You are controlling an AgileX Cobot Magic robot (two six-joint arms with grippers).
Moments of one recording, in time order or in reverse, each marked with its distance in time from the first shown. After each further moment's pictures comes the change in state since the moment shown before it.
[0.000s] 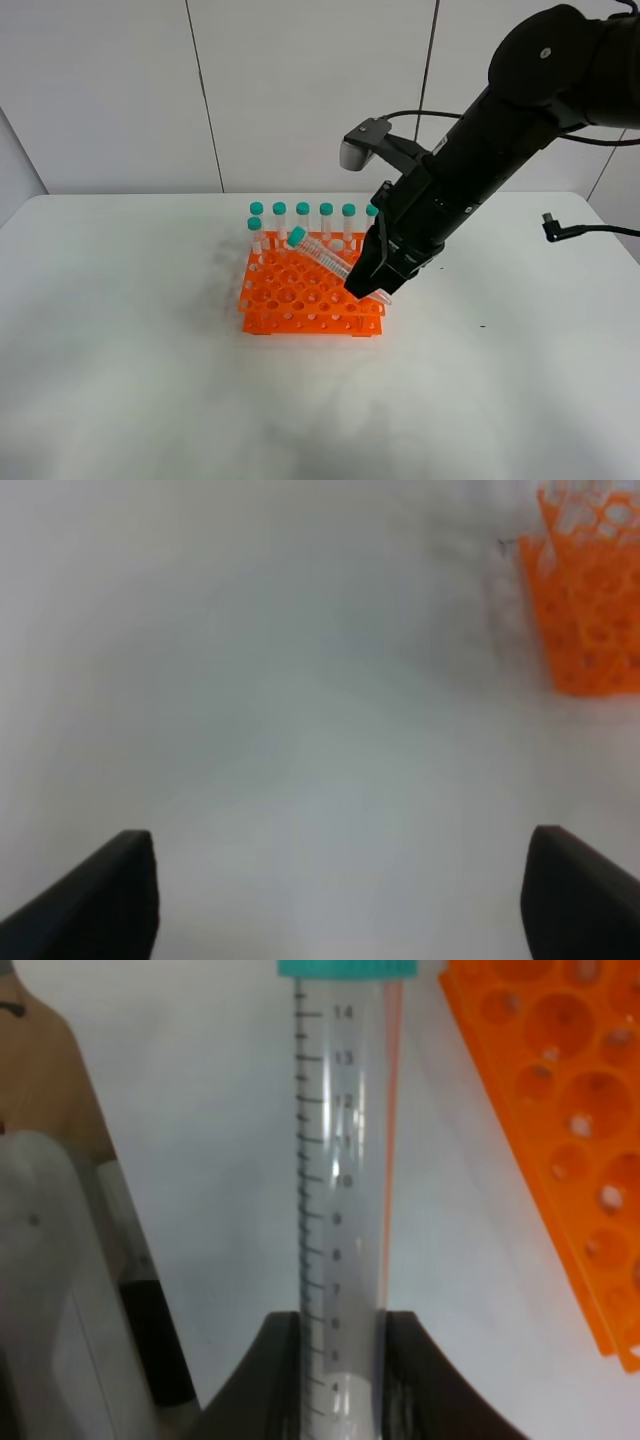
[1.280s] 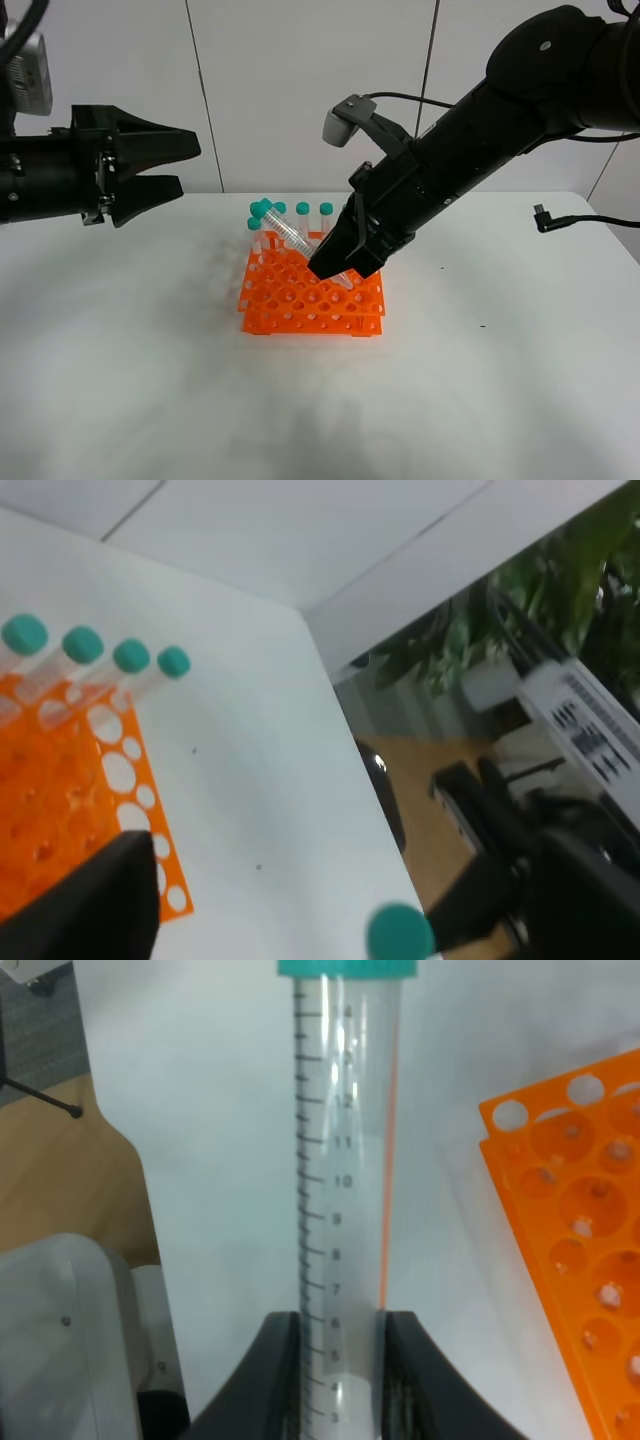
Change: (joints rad) left arm -0.016 1.292 -0.149 -1.659 -0.251 1.147; right arm 0.001 0.007 0.000 0.200 -0.070 -0.161
